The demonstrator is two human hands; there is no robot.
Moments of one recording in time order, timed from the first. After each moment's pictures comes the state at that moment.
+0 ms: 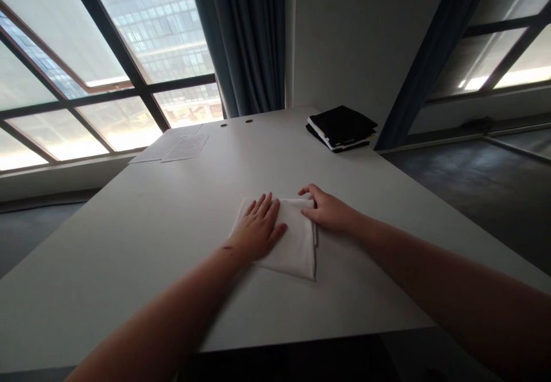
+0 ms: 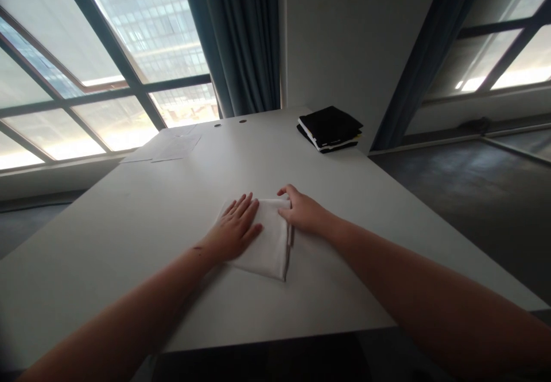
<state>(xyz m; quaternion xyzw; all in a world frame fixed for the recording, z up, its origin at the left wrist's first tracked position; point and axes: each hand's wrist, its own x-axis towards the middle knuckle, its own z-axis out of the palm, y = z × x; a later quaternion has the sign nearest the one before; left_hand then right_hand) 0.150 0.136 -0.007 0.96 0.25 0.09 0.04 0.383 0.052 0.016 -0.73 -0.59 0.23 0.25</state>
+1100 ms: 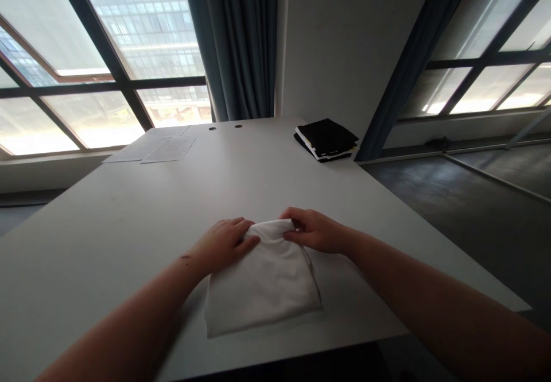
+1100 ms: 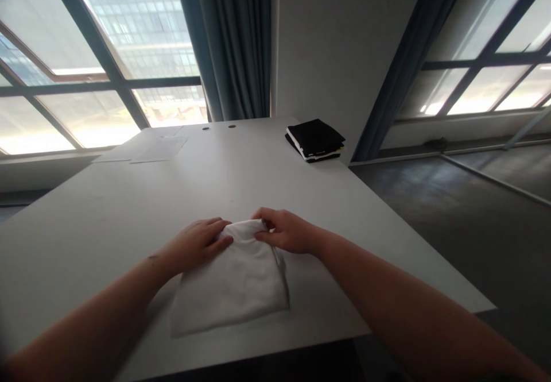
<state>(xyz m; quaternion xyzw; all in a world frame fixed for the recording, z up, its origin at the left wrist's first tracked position) 0.119 0.146 0.027 0.96 0.24 0.04 0.14 0.376 0.032 0.029 -0.52 -0.71 0.35 0.32</state>
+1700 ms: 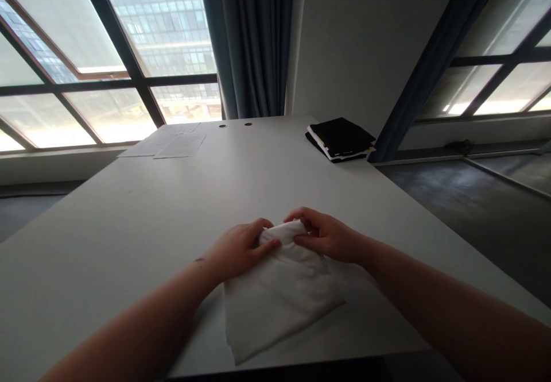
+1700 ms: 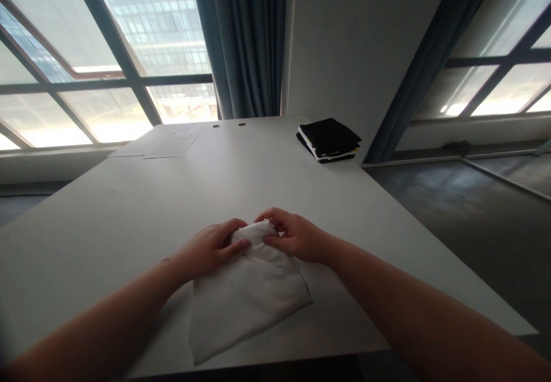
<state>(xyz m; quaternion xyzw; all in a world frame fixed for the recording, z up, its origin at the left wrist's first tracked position) 0.124 0.126 0.036 0.92 0.30 0.05 0.25 0.365 0.030 0.021 -0.50 -0.64 0.44 0.38</state>
